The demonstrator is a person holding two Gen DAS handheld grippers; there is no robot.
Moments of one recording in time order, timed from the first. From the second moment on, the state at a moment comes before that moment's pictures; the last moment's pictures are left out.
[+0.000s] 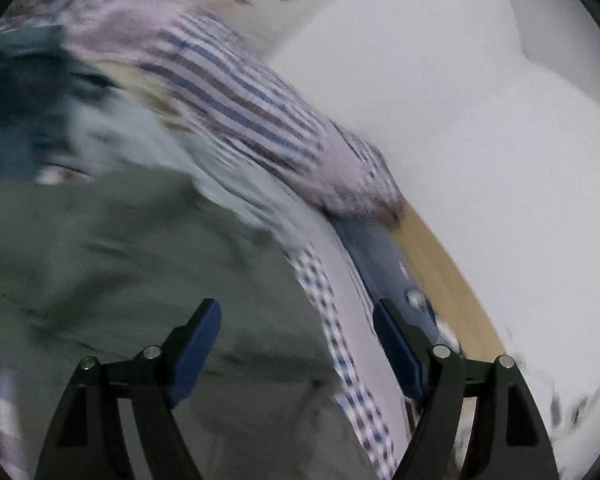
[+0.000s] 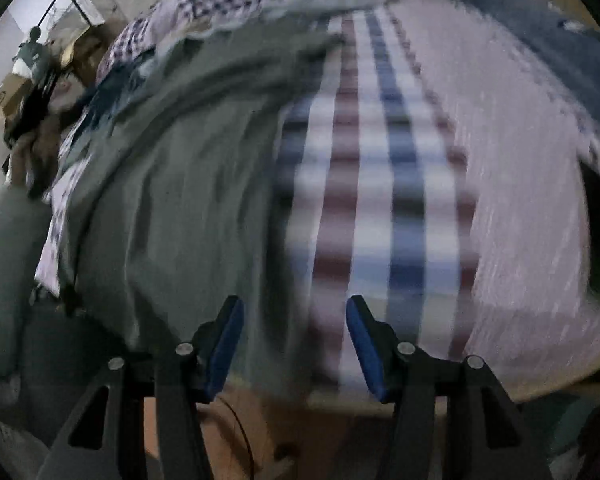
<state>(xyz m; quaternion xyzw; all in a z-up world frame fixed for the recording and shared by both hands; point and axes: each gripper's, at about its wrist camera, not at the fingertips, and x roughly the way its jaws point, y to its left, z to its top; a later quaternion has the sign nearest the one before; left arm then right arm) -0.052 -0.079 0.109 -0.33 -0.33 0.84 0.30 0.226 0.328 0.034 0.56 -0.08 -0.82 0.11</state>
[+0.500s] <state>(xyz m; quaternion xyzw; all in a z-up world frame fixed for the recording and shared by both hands) -0.047 -0.064 0.096 -0.35 -0.35 0.82 0.29 0.258 0.289 0.005 0.60 -0.02 -0.79 0.13</state>
